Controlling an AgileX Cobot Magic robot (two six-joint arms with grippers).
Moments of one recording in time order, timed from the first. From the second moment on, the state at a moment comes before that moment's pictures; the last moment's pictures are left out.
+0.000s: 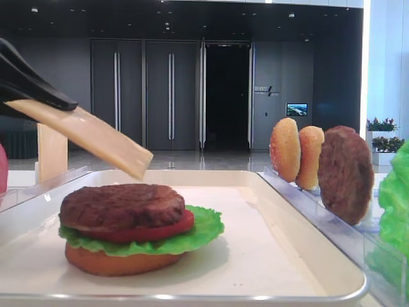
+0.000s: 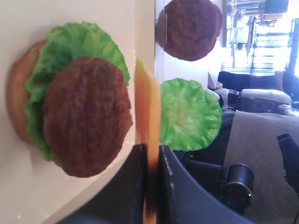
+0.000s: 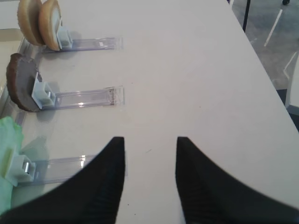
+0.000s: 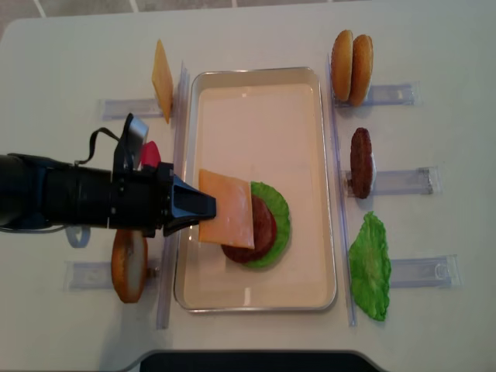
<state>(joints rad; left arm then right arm) -0.06 1.64 -0.52 -1.48 1.05 1.05 0.02 -0.01 -0.50 -0.03 1.13 0.04</state>
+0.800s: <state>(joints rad) -0.16 1.64 -0.52 -1.59 1.02 1.15 0.02 -0.01 -0.50 -0.03 1.13 0.04</state>
